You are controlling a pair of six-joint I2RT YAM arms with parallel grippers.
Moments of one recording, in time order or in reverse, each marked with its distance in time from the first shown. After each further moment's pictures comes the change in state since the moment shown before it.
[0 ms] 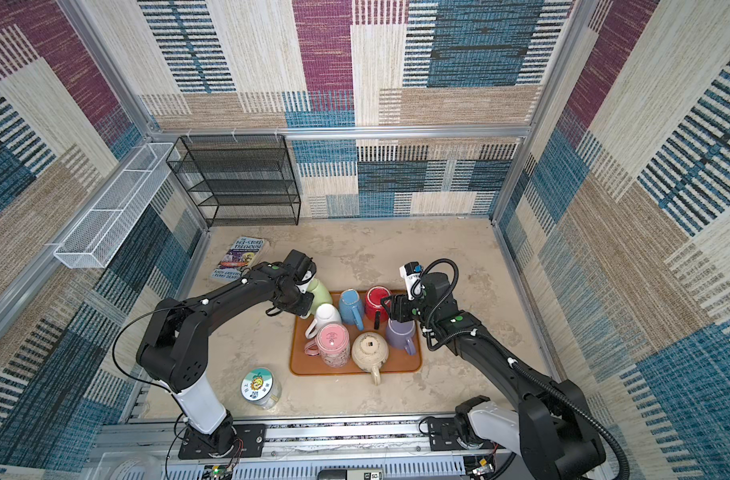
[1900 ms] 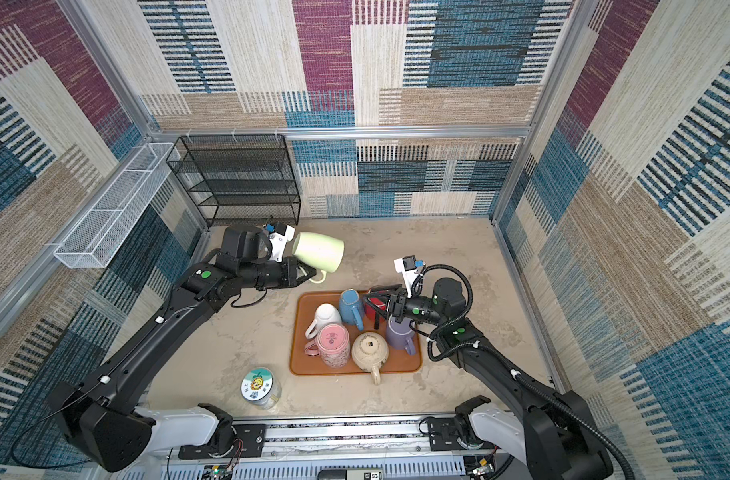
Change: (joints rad) left arm 0.037 -0.444 0.075 0.144 0.535 -0.352; right arm 0.014 -0.055 -0.109 0.636 -0.467 0.393
